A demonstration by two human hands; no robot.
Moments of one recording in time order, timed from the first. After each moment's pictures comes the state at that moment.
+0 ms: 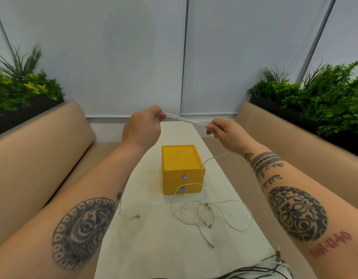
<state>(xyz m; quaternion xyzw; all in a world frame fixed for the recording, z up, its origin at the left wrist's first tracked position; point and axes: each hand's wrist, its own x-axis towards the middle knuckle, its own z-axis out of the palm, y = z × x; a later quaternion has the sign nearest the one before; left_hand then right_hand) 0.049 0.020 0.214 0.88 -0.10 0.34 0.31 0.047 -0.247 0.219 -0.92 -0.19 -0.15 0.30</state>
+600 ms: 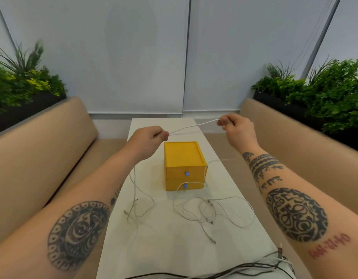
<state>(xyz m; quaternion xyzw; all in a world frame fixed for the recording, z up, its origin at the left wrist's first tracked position) 0.052 0.038 0.177 0.91 -0.14 0.12 0.36 0.057 -0.247 0.200 -0.86 -0.03 -0.26 0.44</state>
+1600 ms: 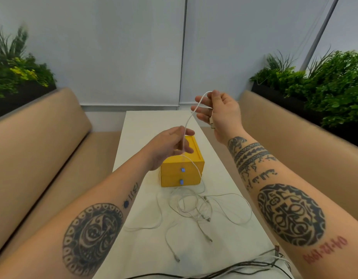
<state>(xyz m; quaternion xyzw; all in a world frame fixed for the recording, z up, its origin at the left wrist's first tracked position) 0.052 -0.028 0.162 0.72 -0.17 -0.10 0.66 0.067 -0.193 0.226 -0.61 -0.05 -0.15 0.78</state>
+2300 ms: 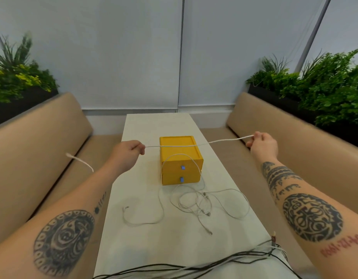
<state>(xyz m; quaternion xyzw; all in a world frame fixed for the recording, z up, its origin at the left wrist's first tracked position) 0.048 0.074 0.120 0.91 -0.03 0.10 0.40 0.042 -0.319 0.142 -0.77 0.23 -0.25 0.54</state>
